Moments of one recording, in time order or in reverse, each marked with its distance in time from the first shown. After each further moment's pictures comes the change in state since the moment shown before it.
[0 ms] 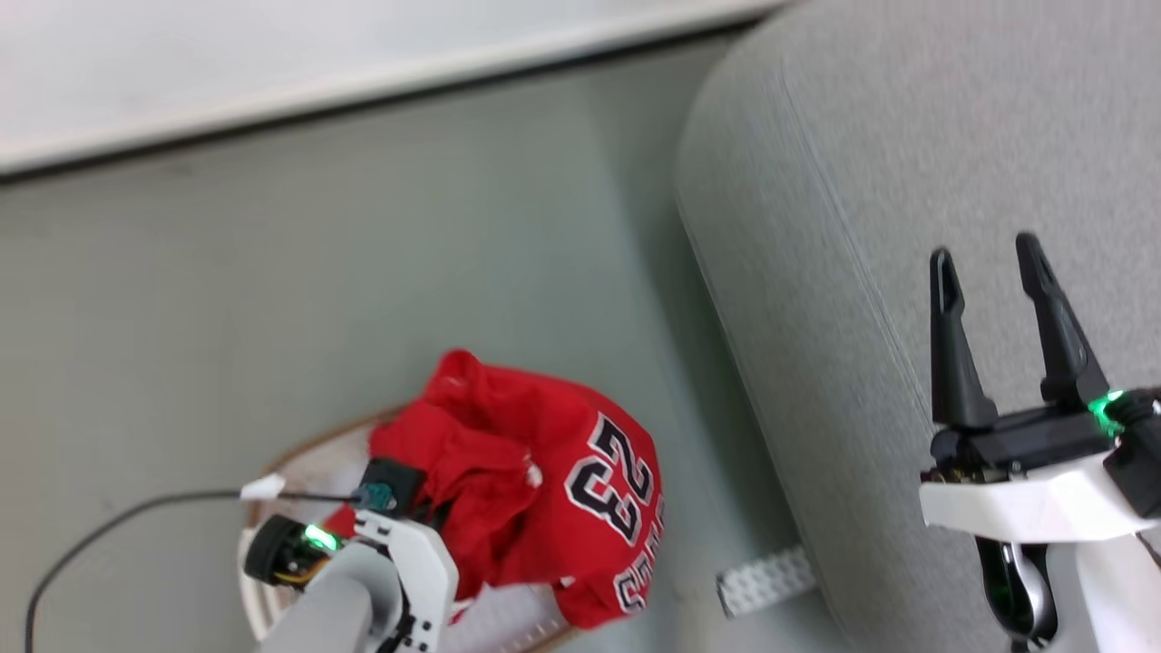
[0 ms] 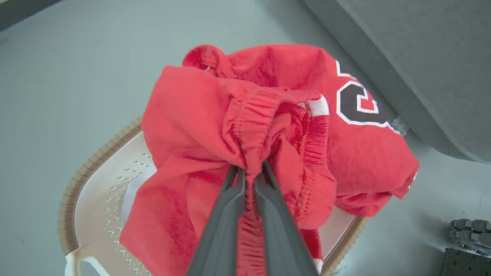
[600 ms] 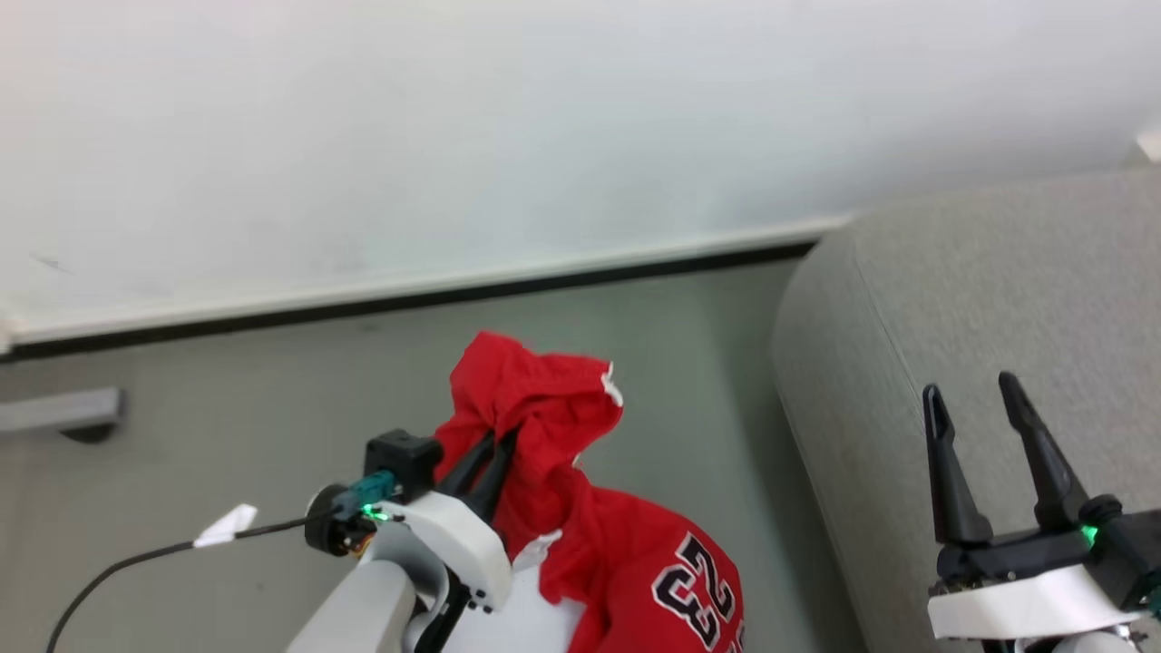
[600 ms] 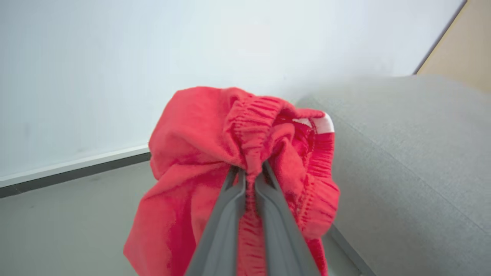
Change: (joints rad) left arm 0.132 -0.008 -0.004 -0.408 -0.228 0.000 -0.094; right arm 0.185 -0.048 0.002 0.053 0.017 0.000 0.000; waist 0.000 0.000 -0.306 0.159
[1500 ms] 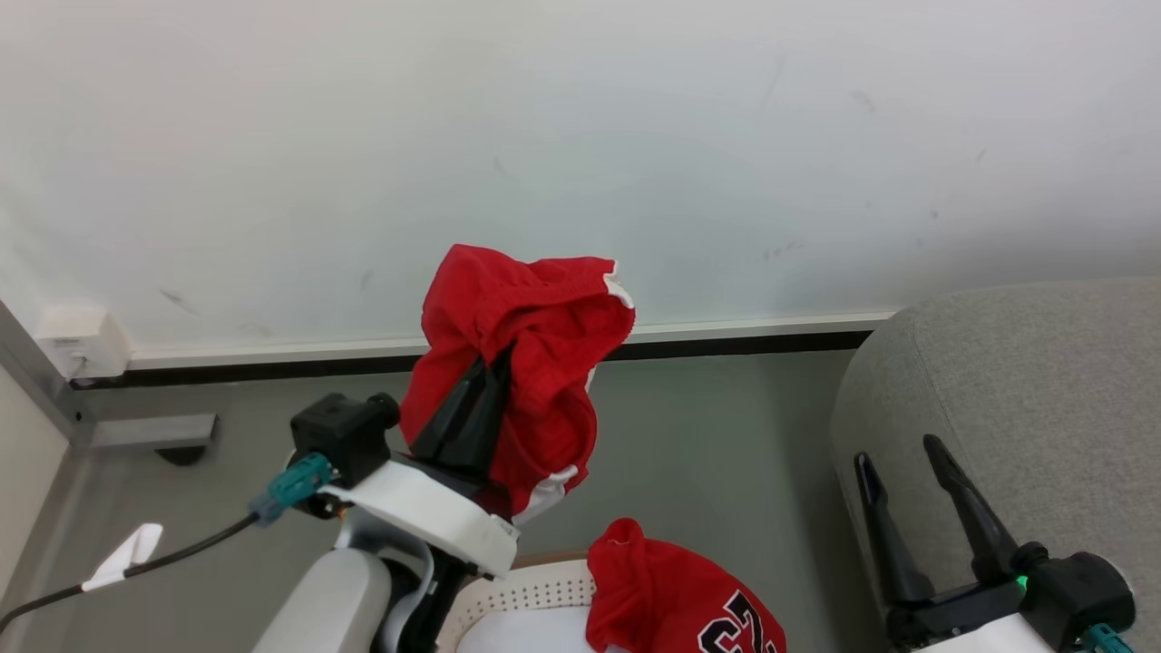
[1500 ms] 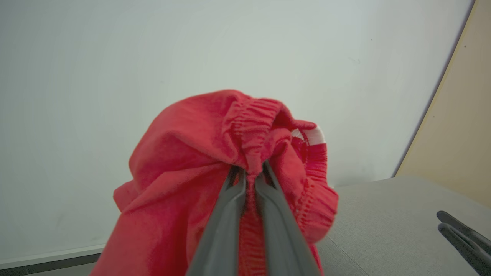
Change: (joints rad) left arm 0.161 0.073 0.067 -0.646 -0.140 0.079 0.122; right arm 0.068 -0.022 0.118 0.028 0.029 0.000 0.000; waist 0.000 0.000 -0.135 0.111
